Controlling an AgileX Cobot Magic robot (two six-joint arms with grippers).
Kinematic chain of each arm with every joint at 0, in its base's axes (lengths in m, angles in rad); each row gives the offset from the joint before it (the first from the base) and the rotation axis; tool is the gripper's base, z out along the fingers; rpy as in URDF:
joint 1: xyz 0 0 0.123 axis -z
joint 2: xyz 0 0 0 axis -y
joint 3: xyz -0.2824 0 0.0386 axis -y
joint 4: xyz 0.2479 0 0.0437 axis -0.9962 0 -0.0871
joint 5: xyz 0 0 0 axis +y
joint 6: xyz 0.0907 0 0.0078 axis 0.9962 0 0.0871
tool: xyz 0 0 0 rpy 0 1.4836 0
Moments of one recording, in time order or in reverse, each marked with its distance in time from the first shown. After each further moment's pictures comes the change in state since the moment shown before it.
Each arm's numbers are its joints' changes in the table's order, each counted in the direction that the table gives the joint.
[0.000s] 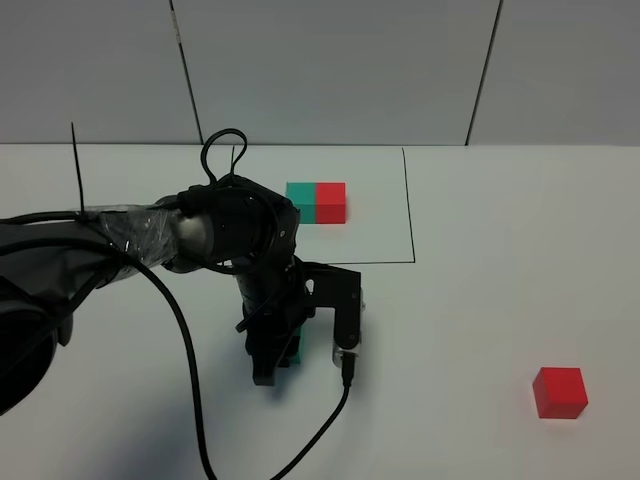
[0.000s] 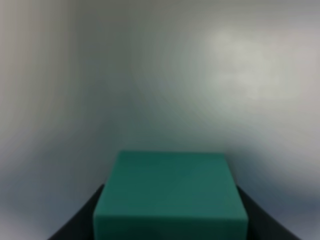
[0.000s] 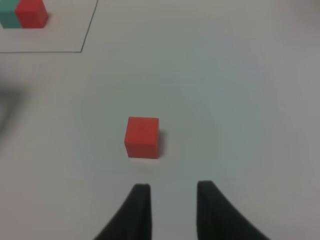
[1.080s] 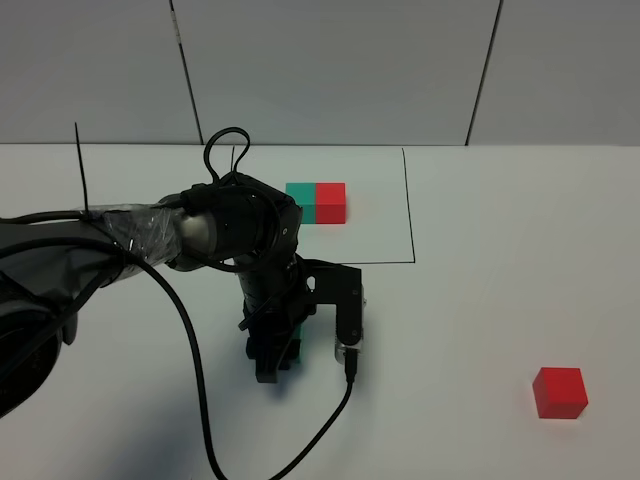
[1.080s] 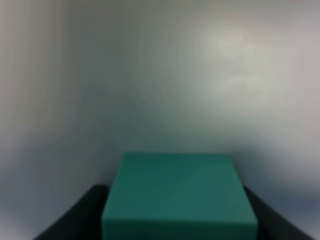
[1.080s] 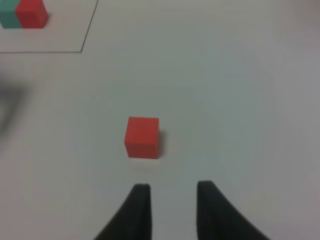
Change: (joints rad) left arm 0.000 -0.011 0.017 -0.005 0.012 -0.022; right arm 0.000 0.000 0.000 0.000 0.000 0.000
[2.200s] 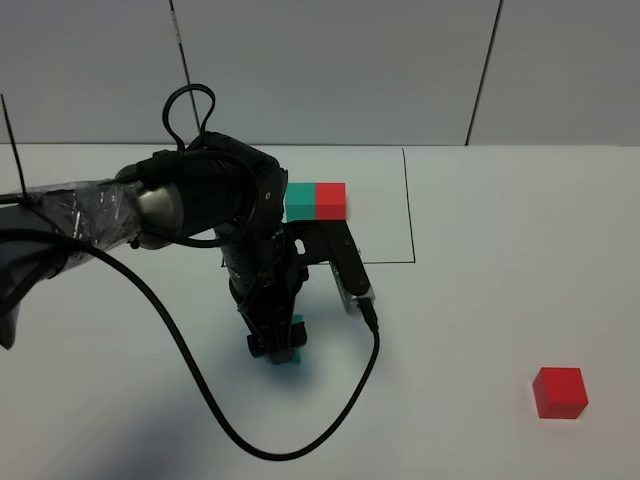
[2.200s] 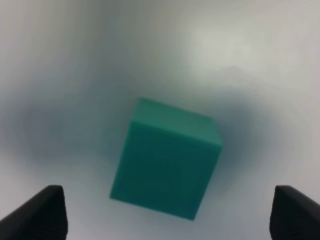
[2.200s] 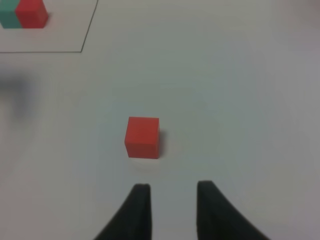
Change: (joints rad) left arm 0.000 0.140 -0.003 0.005 0.104 -0.322; right arm 0.000 0.000 0.000 0.000 0.000 0.001
